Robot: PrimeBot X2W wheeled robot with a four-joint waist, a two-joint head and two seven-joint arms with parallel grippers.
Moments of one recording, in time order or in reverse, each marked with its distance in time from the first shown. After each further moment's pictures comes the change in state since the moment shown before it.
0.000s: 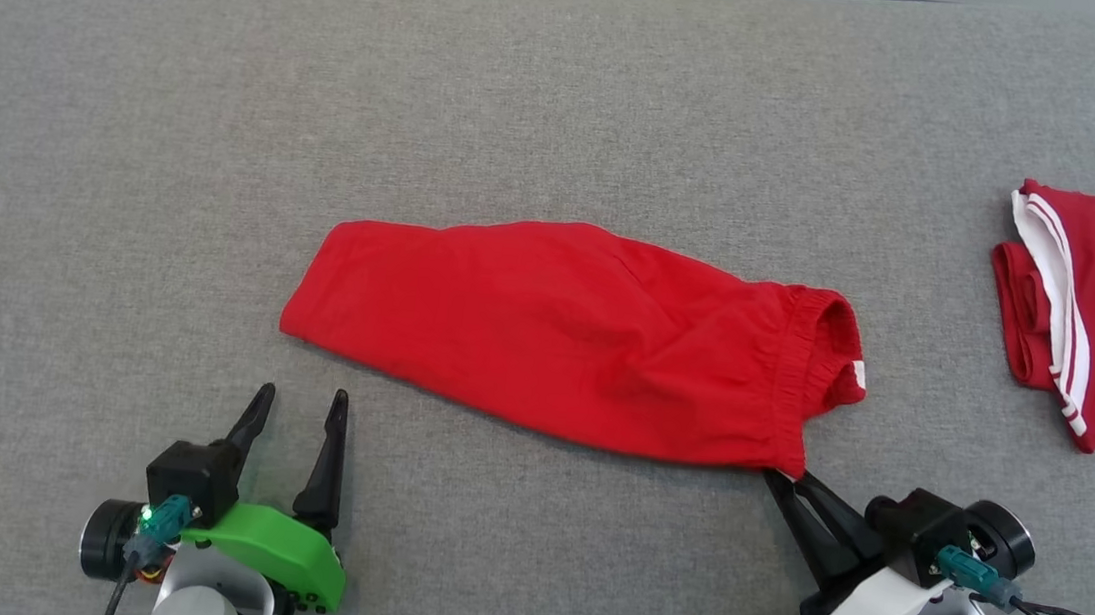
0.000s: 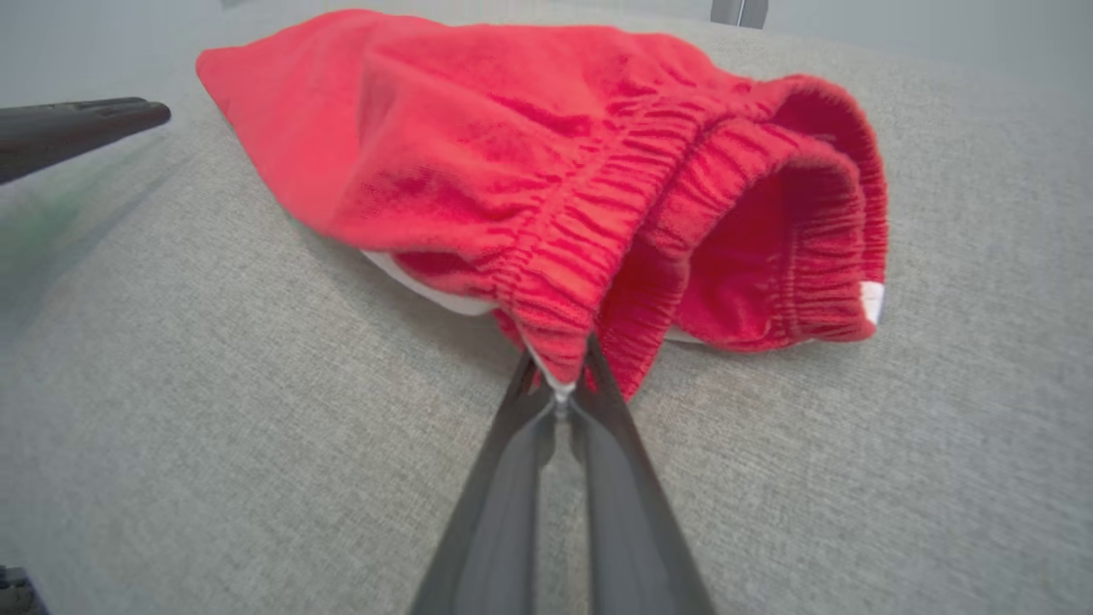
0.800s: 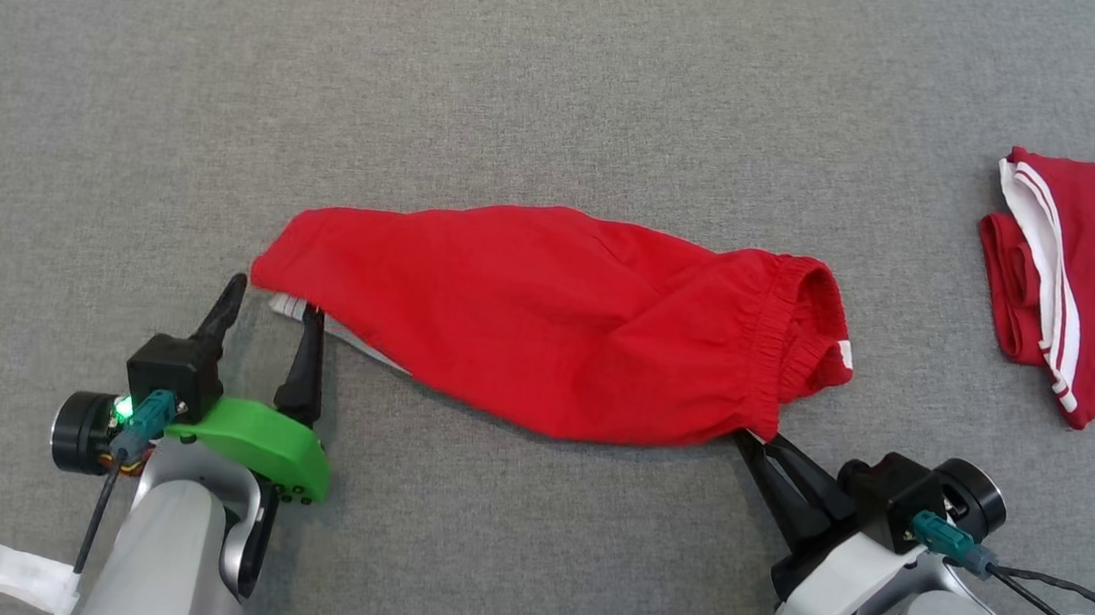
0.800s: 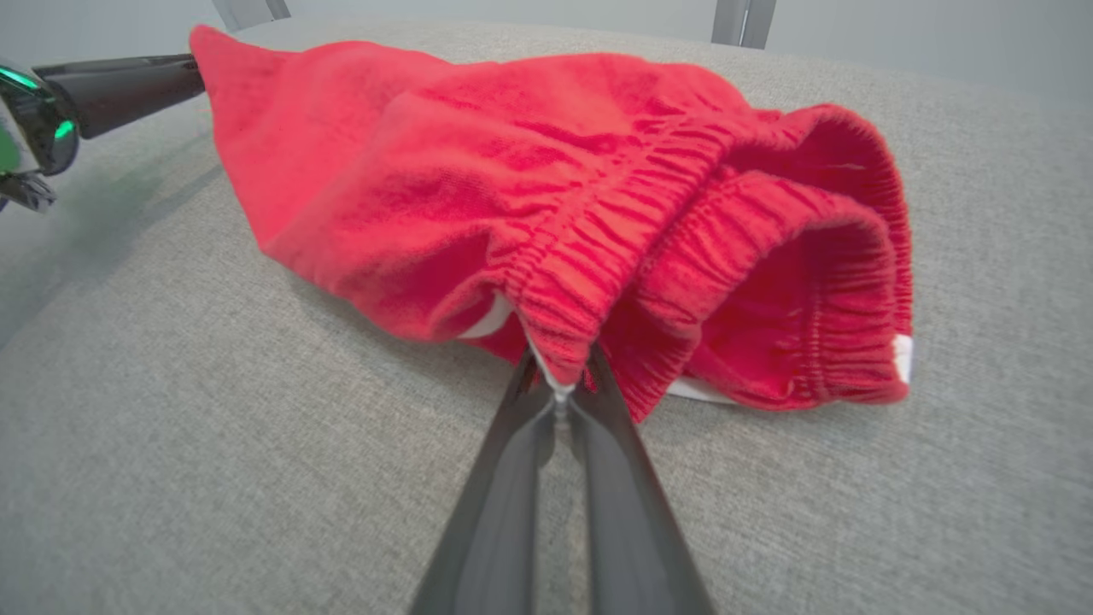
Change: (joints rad) left arm -0.187 0.000 0.053 0.098 0.078 0.006 0.000; right arm -0.076 0.032 0.031 -0.011 0.001 0.000 0.000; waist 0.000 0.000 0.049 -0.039
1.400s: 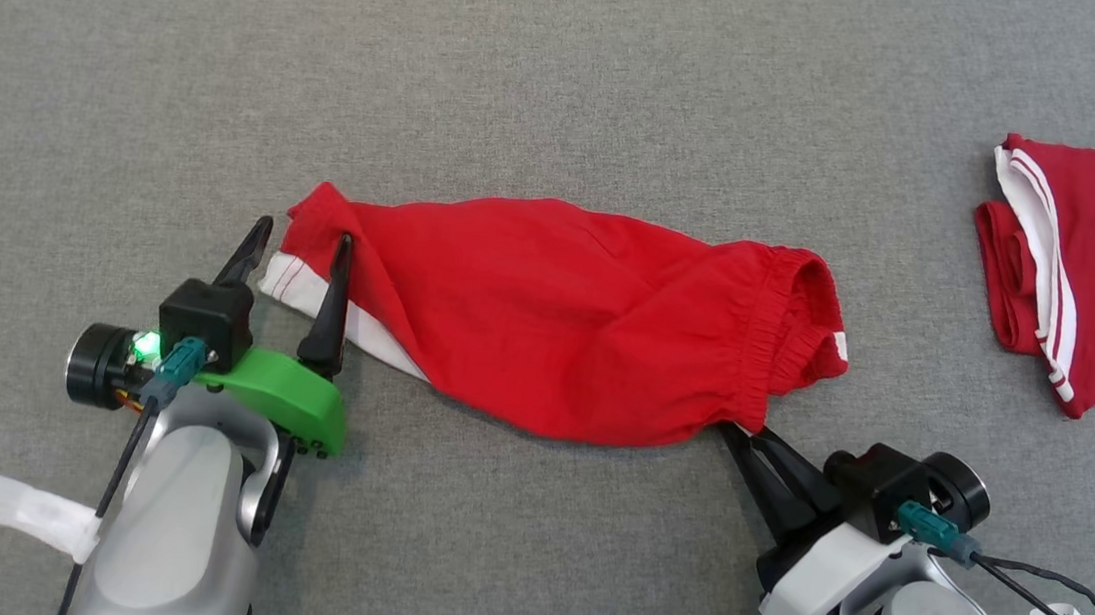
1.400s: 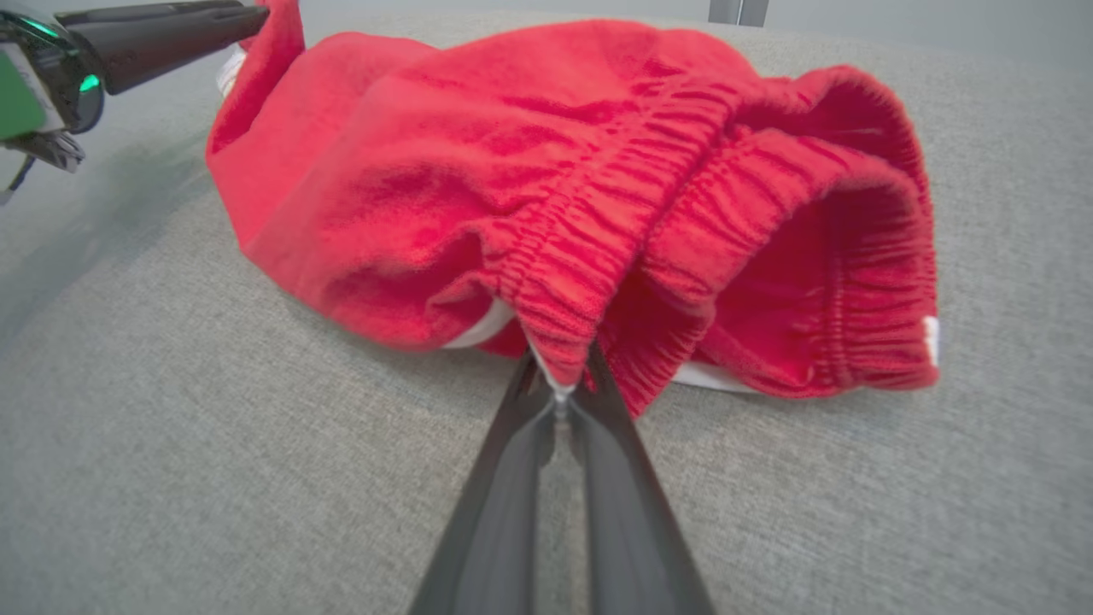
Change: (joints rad) left arm -0.079 0.001 -0.026 -0.003 0.070 -0.010 0.000; right arm -0.019 0.028 0.006 0.030 0.006 0.000 0.000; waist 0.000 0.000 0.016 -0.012
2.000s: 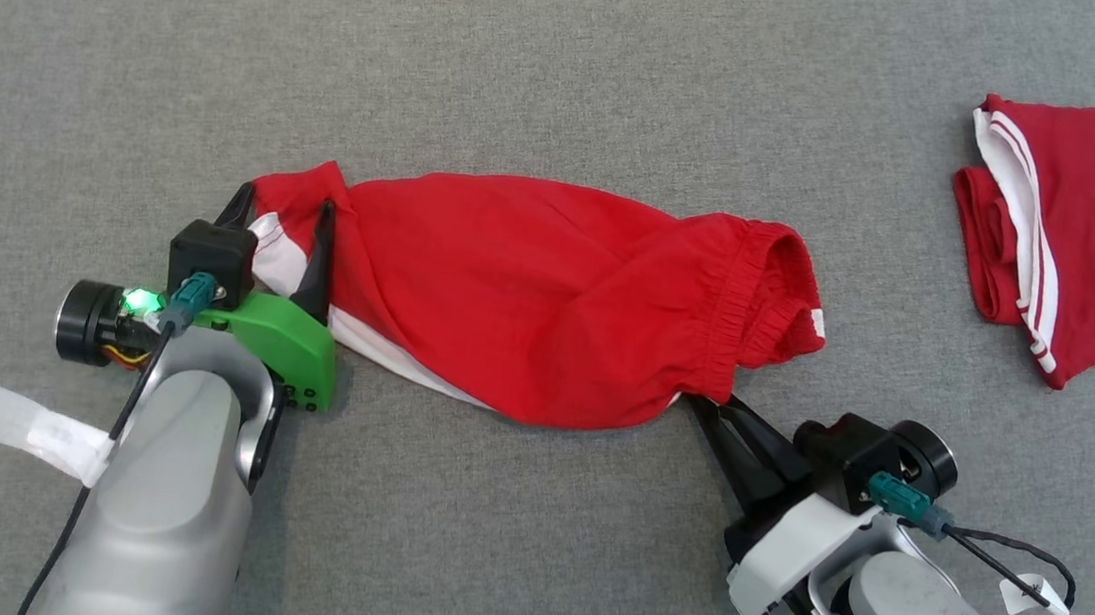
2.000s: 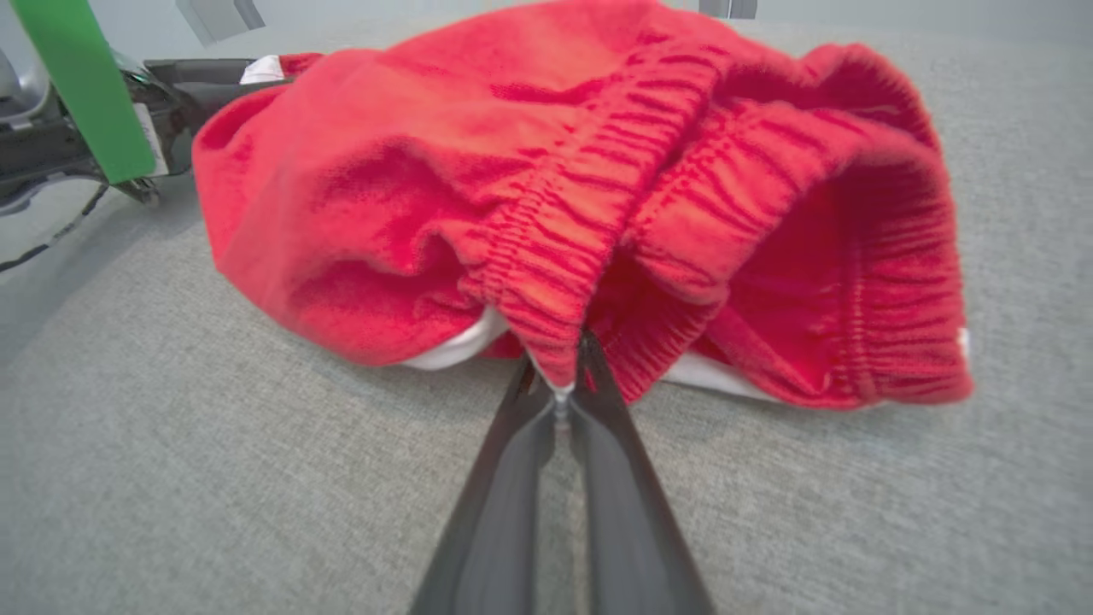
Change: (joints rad) left arm -0.197 0.013 -0.023 0.270 0.041 0.064 -0.001; right arm -0.065 0.049 0.017 0.016 -0.004 0.000 0.000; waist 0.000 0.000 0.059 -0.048
